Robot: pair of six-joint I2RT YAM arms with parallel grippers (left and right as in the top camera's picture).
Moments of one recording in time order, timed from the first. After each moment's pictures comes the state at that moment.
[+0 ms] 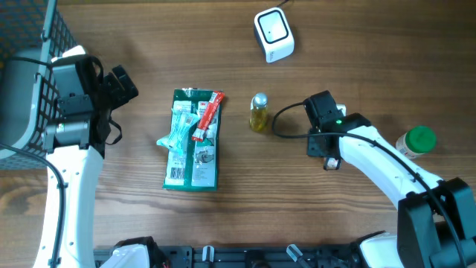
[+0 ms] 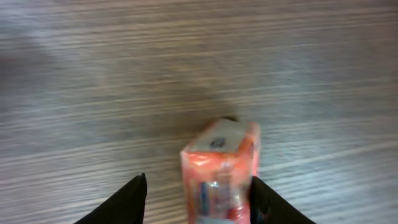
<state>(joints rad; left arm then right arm) 0.13 1.28 1.12 -0.60 -0.16 -0.32 0.35 1.57 0.87 -0.70 0.22 0.45</state>
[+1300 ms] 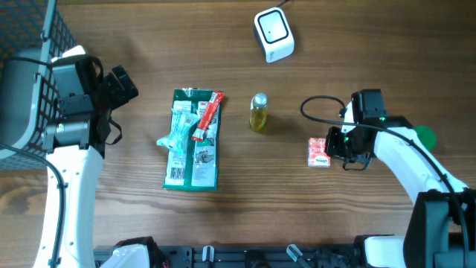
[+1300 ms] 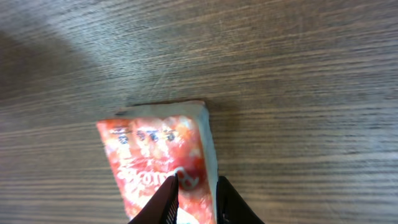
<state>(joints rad) 0.13 1.28 1.12 -0.60 -0.16 -0.32 0.04 1.54 0.80 -0.68 -0.21 0.29</state>
